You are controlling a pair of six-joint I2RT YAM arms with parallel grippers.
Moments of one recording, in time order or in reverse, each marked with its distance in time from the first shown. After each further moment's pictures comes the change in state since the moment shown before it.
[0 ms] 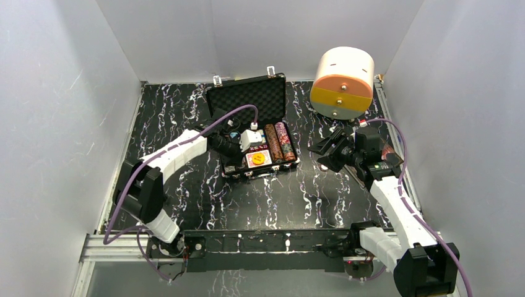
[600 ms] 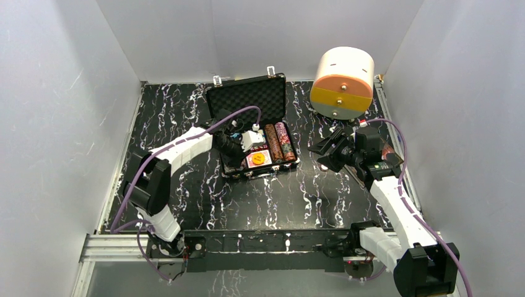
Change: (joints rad) left arm -0.002 0.092 0.038 -0.021 -0.074 -0.008; right arm 0.000 0.000 0.000 0.000 0.000 0.000
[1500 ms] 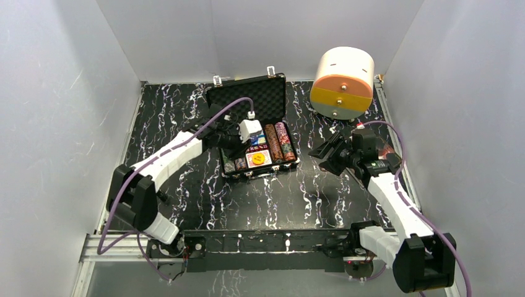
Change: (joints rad) left arm 0.002 -0.139 -0.014 0.129 0.032 -0.080; right arm -0.005 0.032 -0.030 0.000 0.017 -0.037
